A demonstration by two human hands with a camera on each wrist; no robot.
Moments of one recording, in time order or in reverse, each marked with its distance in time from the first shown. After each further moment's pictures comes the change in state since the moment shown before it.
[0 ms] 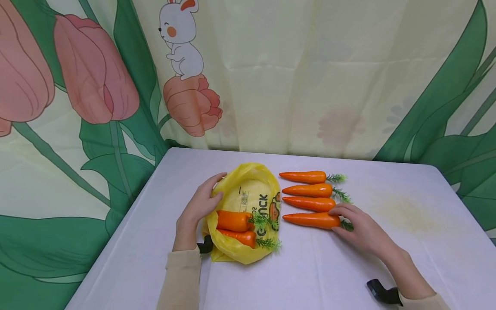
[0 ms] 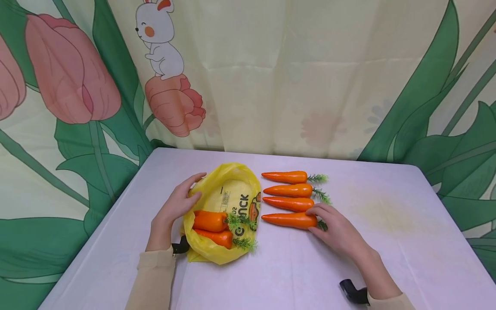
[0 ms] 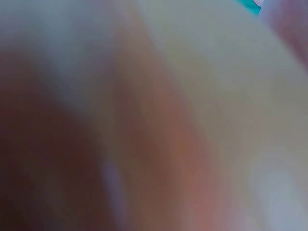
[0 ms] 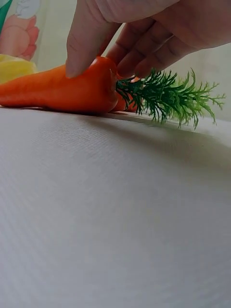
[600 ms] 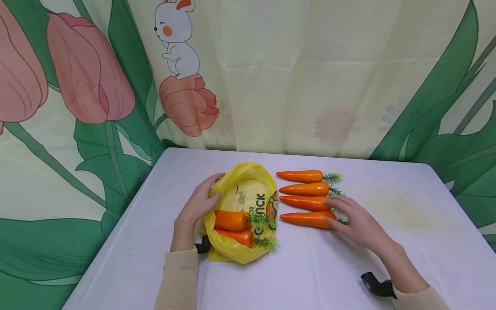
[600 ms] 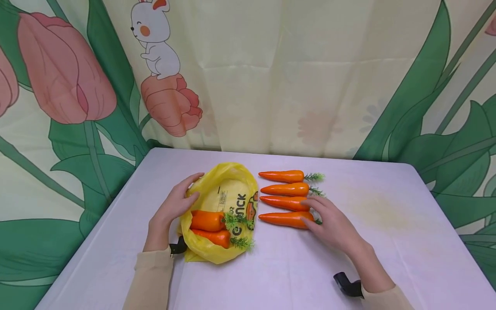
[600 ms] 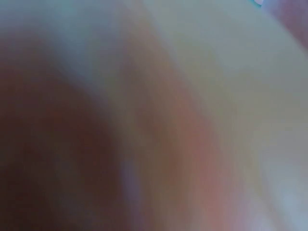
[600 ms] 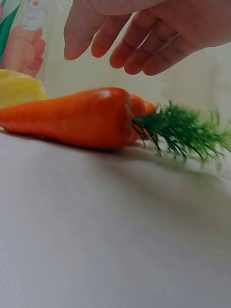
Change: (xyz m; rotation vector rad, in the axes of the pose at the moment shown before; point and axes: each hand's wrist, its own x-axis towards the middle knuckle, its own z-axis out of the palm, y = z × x) left_hand 0.000 0.000 0.001 -0.004 -0.009 0.012; right_hand 0.009 -0.014 -0.010 0.011 -0.011 0.054
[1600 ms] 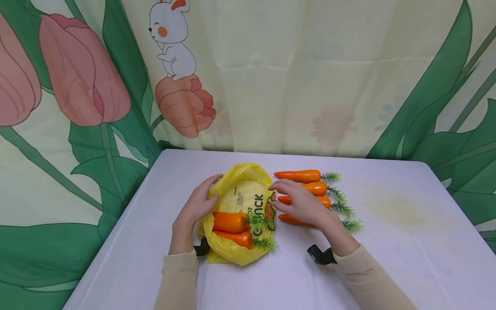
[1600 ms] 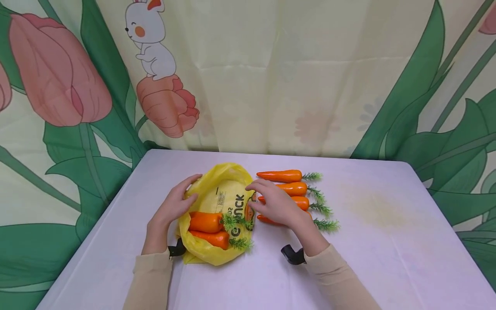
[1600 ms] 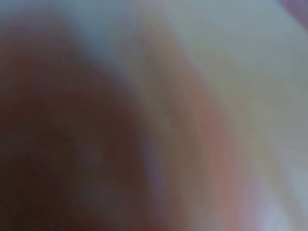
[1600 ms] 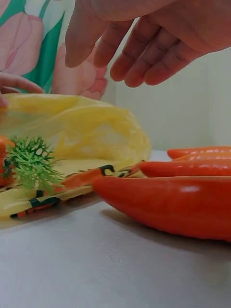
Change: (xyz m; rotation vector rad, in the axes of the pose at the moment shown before) left_hand 0.002 -0.002 0.001 -0.004 -0.006 0.003; right_hand 0.088 -0.079 0.037 0.154 -0.093 -0.163
